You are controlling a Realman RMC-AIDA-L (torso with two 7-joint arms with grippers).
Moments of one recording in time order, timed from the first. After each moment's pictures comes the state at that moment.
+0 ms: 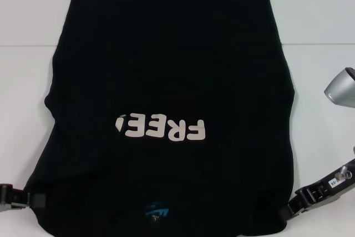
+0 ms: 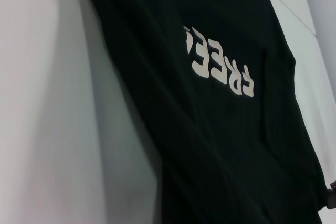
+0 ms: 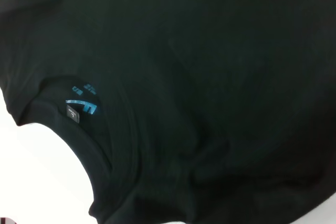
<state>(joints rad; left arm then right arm) -0.45 -1.89 0.37 0.65 2.50 1.80 -2.19 0.74 2.06 -0.84 -0.74 -2.64 -1.68 2.45</state>
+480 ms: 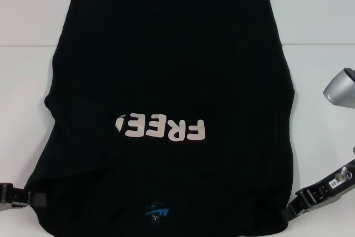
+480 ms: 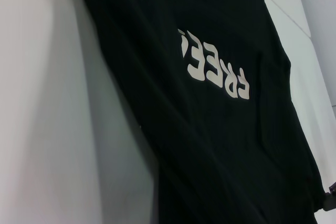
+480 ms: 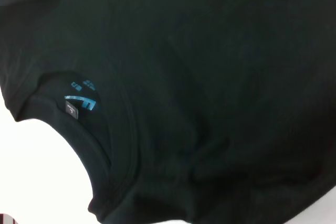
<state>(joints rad) -0.45 -1.89 0.37 0.64 2.49 1.80 -2.18 0.74 2.06 -0.85 -0.75 -2.64 -1.69 2.46</state>
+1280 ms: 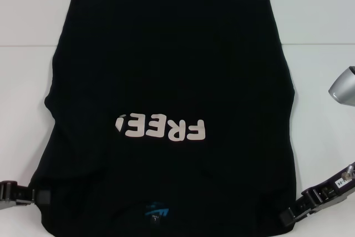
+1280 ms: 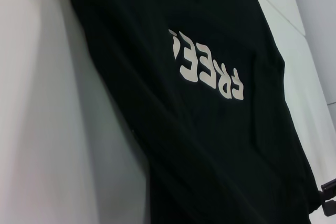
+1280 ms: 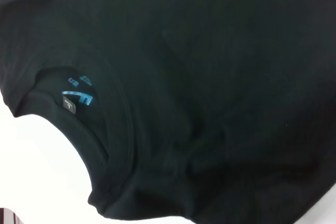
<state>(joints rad) -0.46 -1.90 0.37 0.64 2.48 1.80 -2.17 0.74 2.04 -0.85 -0.75 -2.64 -1.71 2.47</state>
